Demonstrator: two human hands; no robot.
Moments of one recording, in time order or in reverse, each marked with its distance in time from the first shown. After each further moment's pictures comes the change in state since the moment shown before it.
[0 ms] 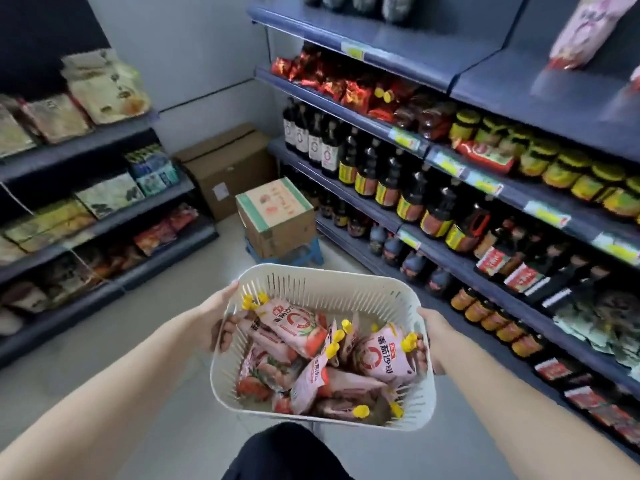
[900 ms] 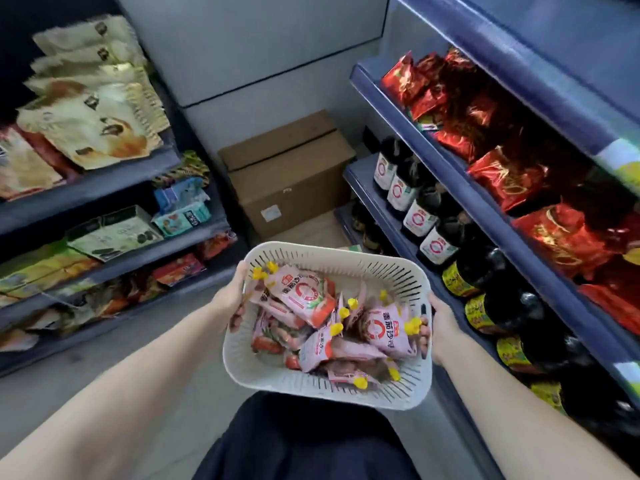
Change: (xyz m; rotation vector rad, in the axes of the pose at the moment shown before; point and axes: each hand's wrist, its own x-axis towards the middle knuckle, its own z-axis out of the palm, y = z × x) left_hand 0.327 0.455 -0.157 -0.183 0.445 -0.018; right_hand 0.300 -0.519 0.344 -0.152 -0.154 0.033
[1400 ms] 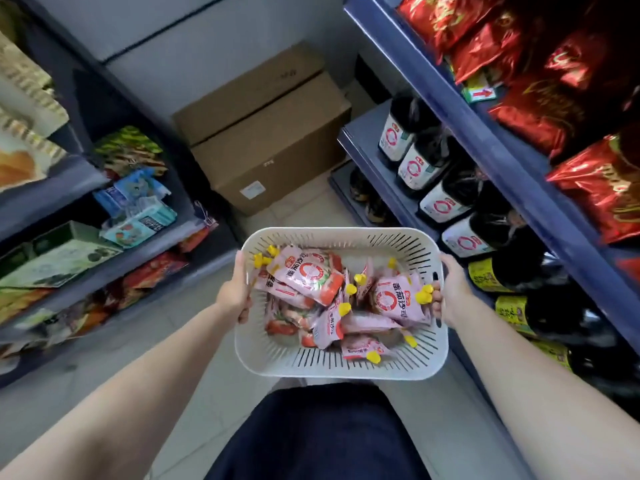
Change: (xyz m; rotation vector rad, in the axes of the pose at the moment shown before) left_hand 0.124 0.081 0.044 0.066 -0.012 -0.082; right_hand 0.105 -0.098 0.072 0.108 0.227 0.028
